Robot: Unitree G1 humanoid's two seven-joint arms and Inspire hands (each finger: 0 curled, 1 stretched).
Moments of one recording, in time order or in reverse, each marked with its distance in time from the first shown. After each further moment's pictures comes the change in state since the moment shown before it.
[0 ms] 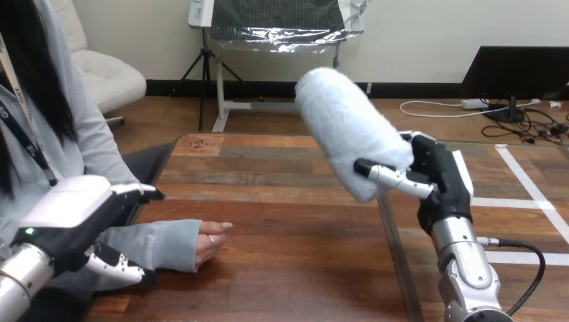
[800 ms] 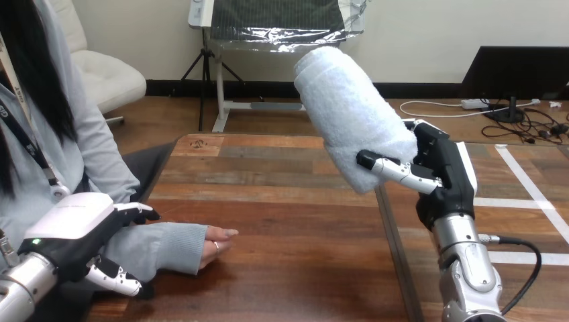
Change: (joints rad) left arm -0.084 0.019 -0.108 0.201 0.051 -0.032 0.072; right arm 0.032 0.022 -0.022 -0.073 0.079 -0.052 0.115
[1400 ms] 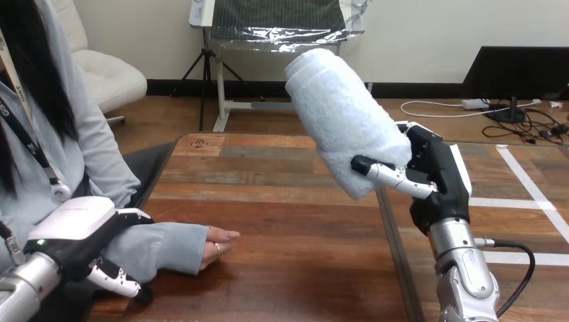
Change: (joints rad) left arm -0.078 0.000 -0.080 0.129 0.017 0.006 0.046; right arm 0.036 0.020 -0.002 -0.047 0.016 -0.004 0.050
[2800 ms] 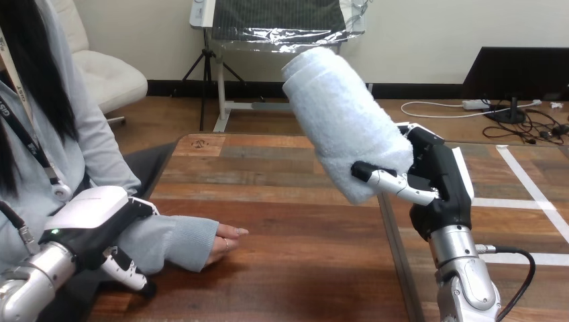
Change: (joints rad) left arm -0.086 -0.031 -0.065 0.101 -0.070 -0.043 0.029; right arm 0.087 0.027 0.010 -0.141 0.021 0.000 0.043
